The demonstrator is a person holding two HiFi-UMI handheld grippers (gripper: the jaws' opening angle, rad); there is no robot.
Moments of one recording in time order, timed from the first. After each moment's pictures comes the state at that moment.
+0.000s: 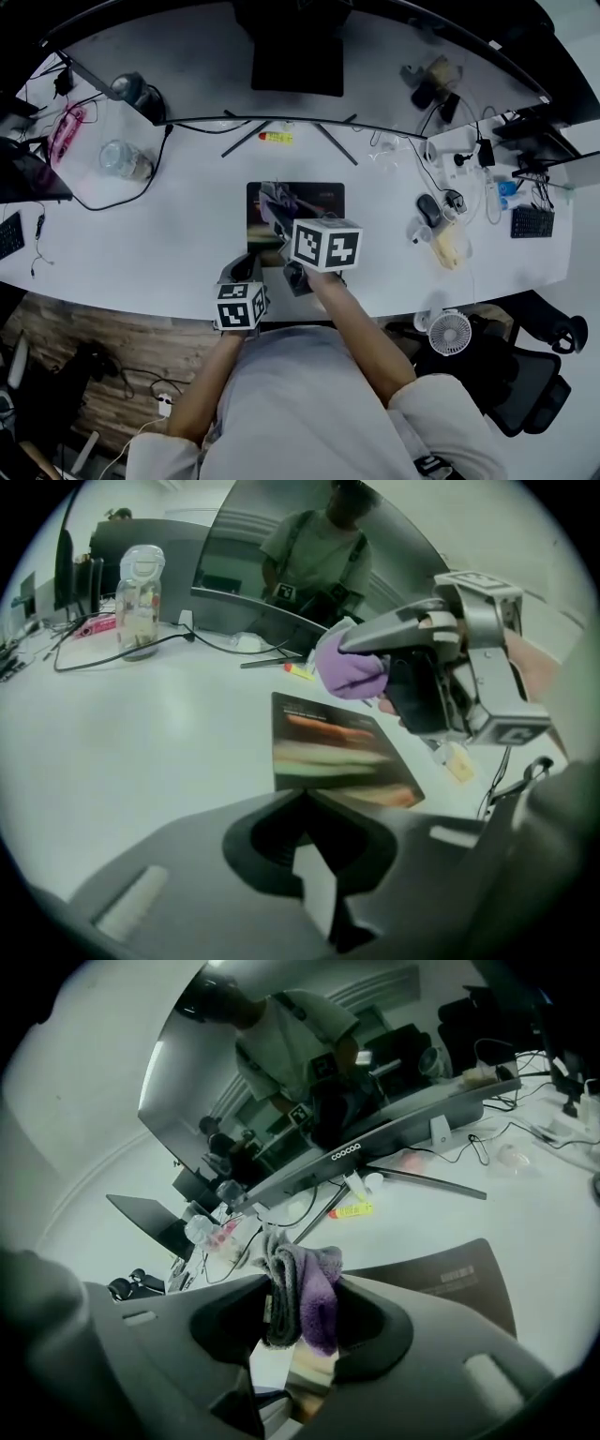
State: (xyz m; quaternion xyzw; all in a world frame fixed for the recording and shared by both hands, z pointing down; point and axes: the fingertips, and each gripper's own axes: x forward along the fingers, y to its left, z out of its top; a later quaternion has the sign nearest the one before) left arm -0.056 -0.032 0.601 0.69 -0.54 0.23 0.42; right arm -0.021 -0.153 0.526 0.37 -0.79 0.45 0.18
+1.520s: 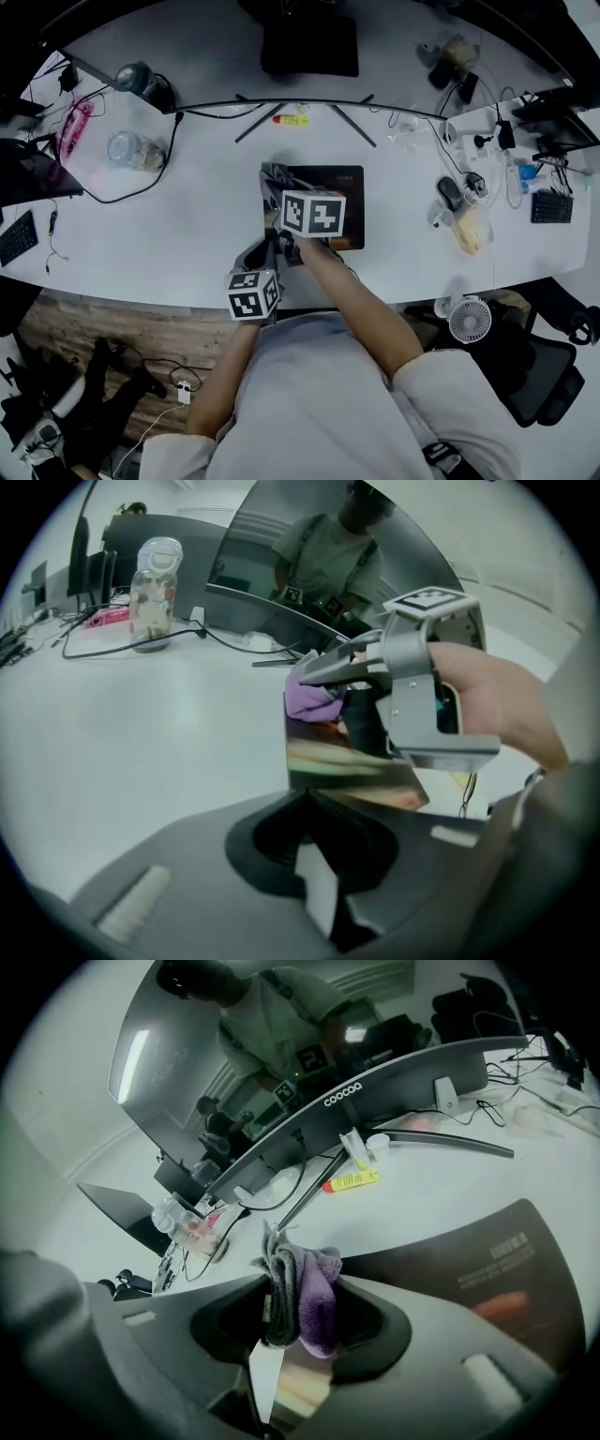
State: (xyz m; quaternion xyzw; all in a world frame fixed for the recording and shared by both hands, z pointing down) left arm -0.067 -0.029 0.608 0.68 -0.55 0.21 0.43; right arm -0.058 -0.165 0.589 0.39 -0.76 0.47 0.21
